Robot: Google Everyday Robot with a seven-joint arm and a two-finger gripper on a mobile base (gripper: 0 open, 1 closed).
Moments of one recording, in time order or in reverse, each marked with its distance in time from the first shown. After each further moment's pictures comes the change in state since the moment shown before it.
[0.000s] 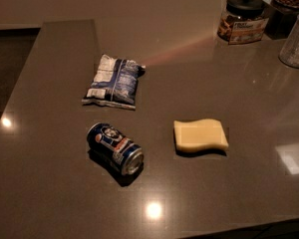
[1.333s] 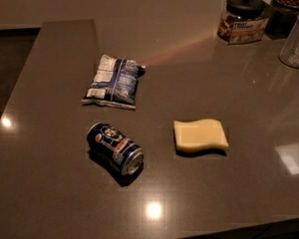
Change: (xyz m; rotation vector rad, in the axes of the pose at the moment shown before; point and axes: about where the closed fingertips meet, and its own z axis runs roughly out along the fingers) arm -0.033 0.032 0.037 -0.127 0.037 -0.197
